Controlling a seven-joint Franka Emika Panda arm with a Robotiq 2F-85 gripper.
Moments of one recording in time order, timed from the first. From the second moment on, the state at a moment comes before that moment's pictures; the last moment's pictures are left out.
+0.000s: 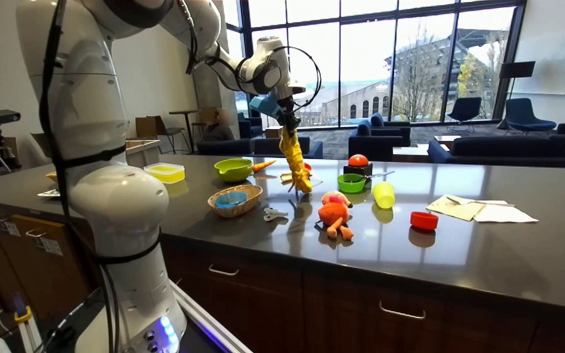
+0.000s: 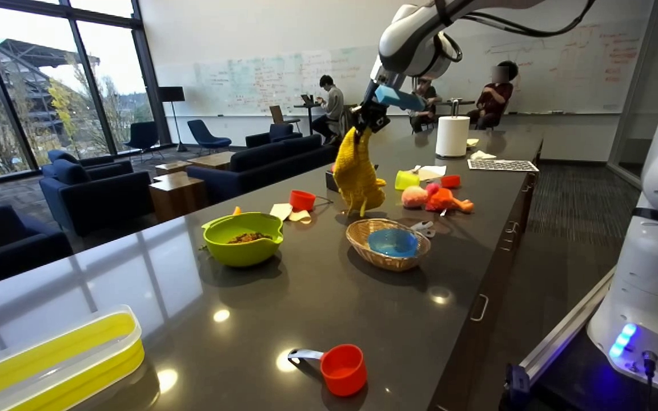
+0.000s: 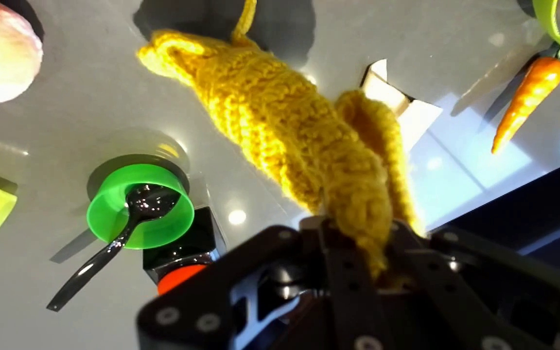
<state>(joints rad) 0.06 0.00 0.05 -2.07 0.21 2.54 0.19</state>
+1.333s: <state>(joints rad) 0.09 0.40 0.10 -1.78 0.26 2.17 0.25</state>
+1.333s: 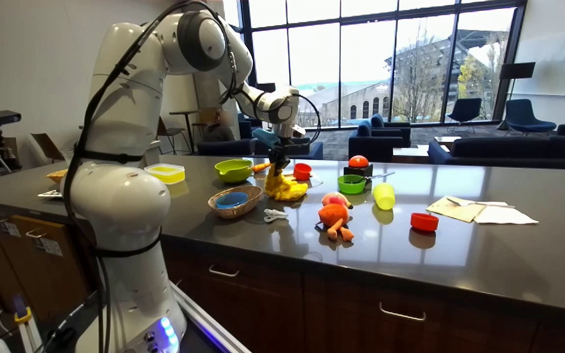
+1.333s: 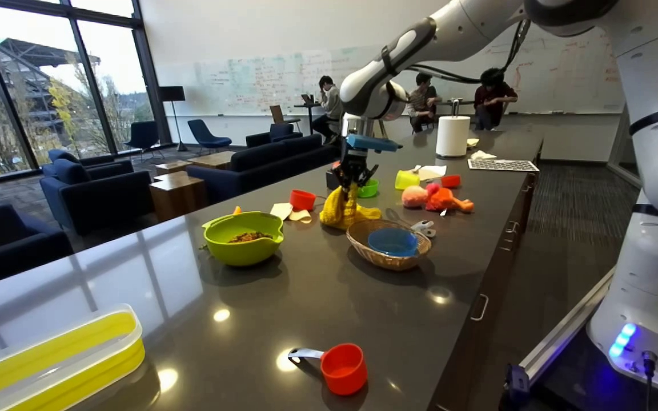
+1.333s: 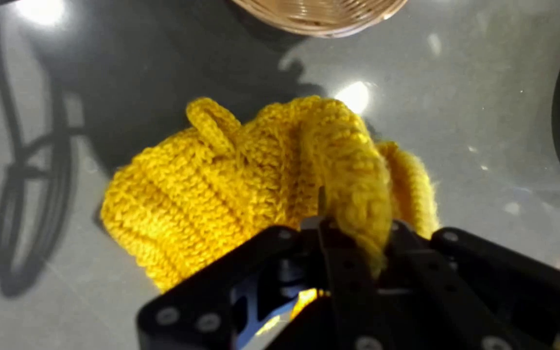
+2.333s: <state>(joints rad) -0.01 0.56 0.02 -1.61 0.35 2.09 0.33</state>
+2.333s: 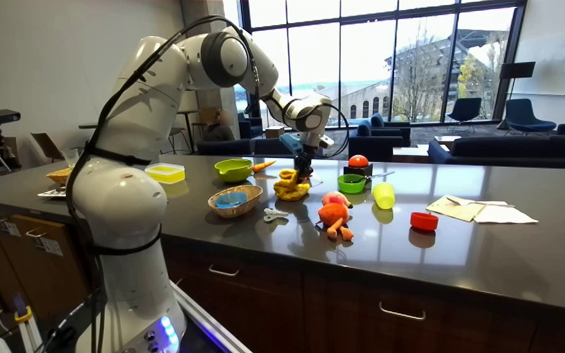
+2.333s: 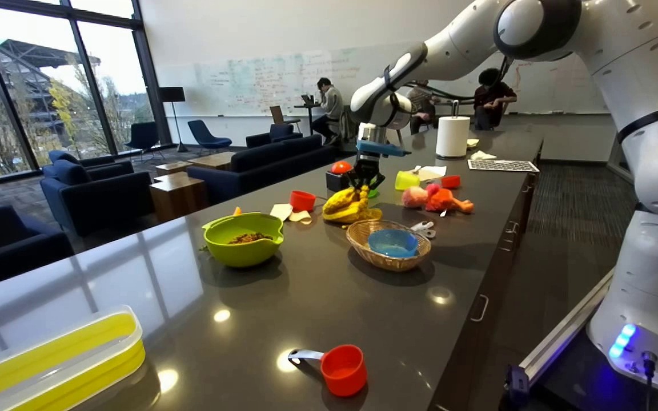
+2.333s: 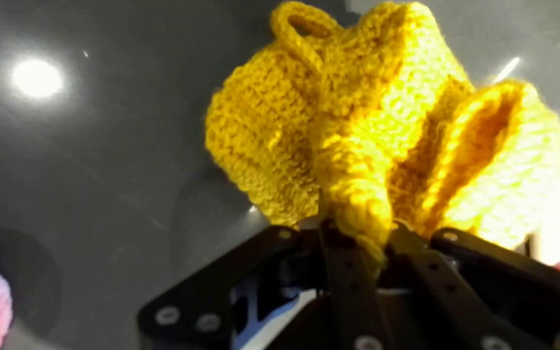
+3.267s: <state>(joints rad) -0.04 0.55 0.06 -1.60 0.46 2.00 0.18</state>
